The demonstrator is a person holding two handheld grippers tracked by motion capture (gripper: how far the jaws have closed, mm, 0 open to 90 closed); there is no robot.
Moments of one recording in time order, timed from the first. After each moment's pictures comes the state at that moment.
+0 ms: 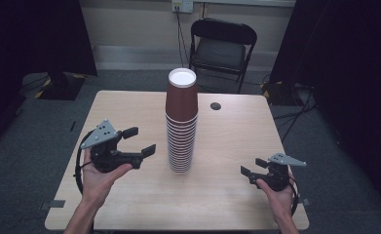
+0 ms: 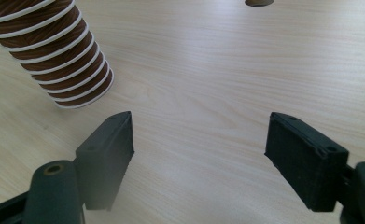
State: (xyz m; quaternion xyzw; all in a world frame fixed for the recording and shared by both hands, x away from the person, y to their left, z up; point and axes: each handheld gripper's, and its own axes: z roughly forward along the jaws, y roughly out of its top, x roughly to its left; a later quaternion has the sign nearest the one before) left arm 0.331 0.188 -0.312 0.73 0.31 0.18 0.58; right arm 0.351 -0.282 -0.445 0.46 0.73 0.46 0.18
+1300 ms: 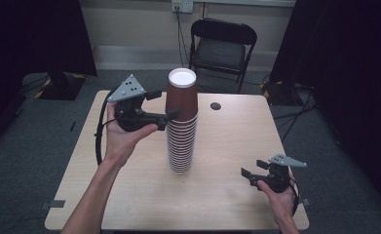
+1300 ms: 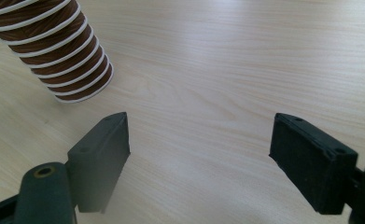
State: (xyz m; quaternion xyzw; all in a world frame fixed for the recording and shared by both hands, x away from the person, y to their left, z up) left arm 0.390 0.134 -0.239 0.73 0.26 0.20 0.60; right arm 0.350 -0.285 -0.447 0.47 0.74 0.46 0.17
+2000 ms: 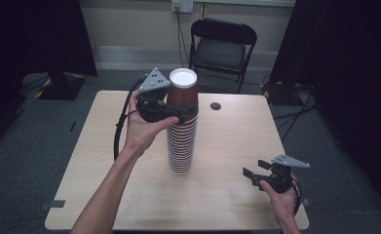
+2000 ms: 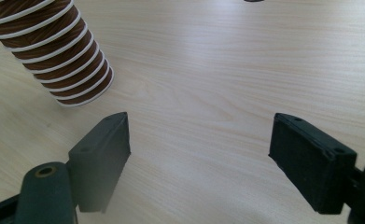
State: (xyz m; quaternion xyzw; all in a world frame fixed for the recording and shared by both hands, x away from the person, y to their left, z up) left arm 0.414 0.094 -0.239 0.75 0.27 0.21 0.56; right arm 0.348 -0.290 -0.446 0.47 0.73 0.46 0.17
